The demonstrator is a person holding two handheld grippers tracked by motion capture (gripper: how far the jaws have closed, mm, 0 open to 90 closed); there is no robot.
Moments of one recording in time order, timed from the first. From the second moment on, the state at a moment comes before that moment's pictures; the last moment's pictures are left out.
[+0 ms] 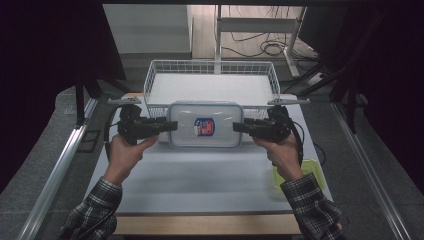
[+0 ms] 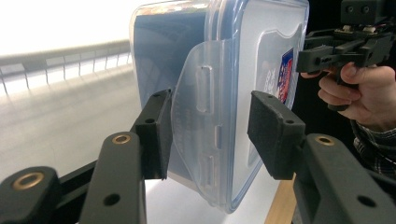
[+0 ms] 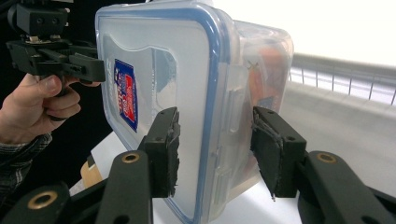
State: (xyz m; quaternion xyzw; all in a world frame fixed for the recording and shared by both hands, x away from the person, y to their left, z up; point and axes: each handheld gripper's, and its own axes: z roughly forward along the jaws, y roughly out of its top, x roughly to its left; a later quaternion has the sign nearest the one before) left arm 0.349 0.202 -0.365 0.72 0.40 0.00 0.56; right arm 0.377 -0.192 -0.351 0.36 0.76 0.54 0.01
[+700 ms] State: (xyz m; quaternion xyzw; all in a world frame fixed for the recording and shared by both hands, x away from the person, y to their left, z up) left arm 0.395 0.200 -0.324 0.71 0.40 0.01 0.58; right arm 0.423 -0.192 -0.304 0.37 0.75 0.55 0.02
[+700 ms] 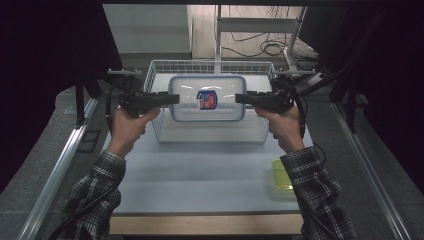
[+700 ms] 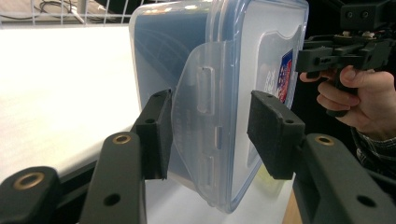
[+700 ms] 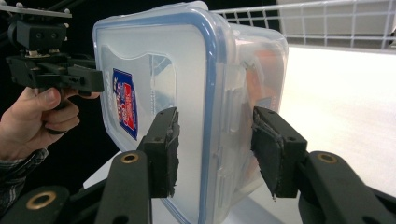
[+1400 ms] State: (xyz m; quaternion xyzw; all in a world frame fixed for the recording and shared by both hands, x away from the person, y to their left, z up) left arm 0.435 0.197 -0.321 0.70 0.42 0.01 0.58; right arm 0.463 -0.193 -0.300 0.39 0.73 0.56 0.02
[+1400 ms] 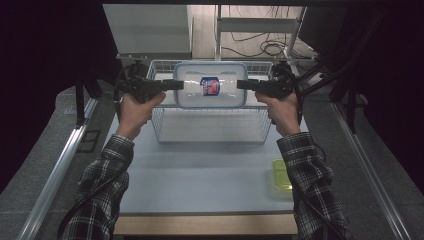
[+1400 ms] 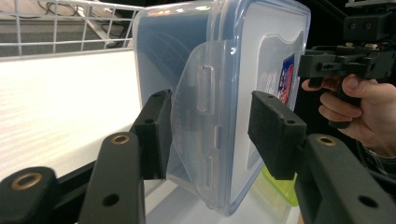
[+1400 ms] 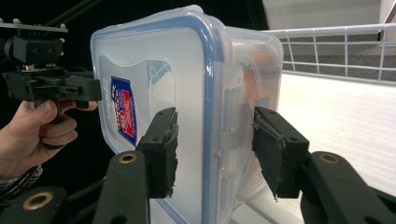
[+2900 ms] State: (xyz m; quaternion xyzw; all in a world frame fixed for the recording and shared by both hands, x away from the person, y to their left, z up) left arm 0.458 0.178 -0.326 0.70 0.47 0.06 0.53; right arm 0.464 -0.180 -0.305 0.43 0.73 0.52 0.09
